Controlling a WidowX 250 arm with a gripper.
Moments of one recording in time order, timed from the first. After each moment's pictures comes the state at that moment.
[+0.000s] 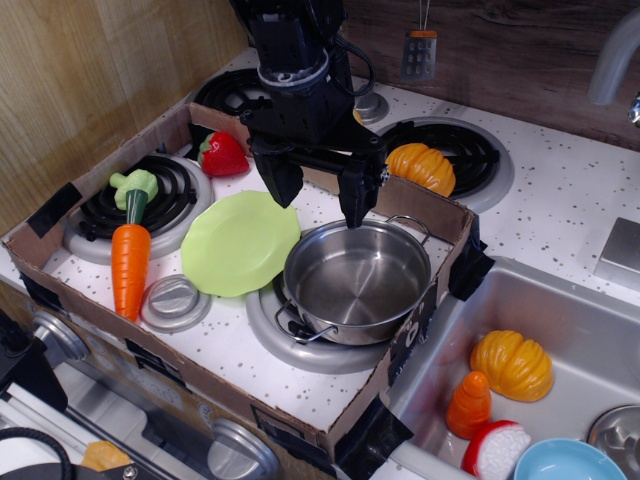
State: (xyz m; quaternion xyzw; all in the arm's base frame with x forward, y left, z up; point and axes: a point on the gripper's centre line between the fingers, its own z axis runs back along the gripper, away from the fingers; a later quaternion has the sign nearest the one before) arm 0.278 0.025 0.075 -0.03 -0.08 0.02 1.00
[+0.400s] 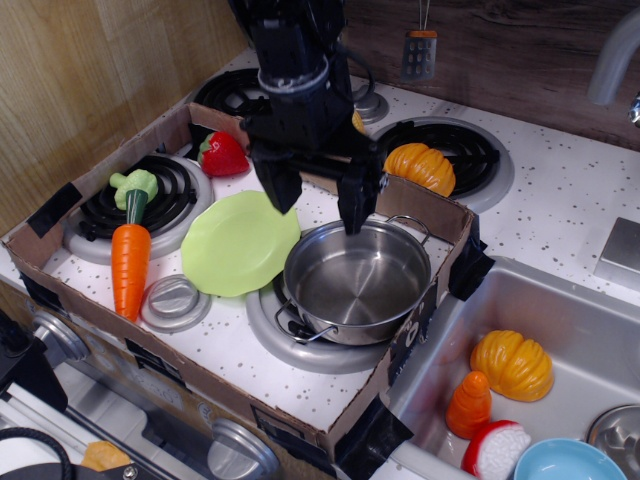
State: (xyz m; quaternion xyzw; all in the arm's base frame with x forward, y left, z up) arm 0.273 0.025 0.071 -0.03 -0.07 0.02 1.00
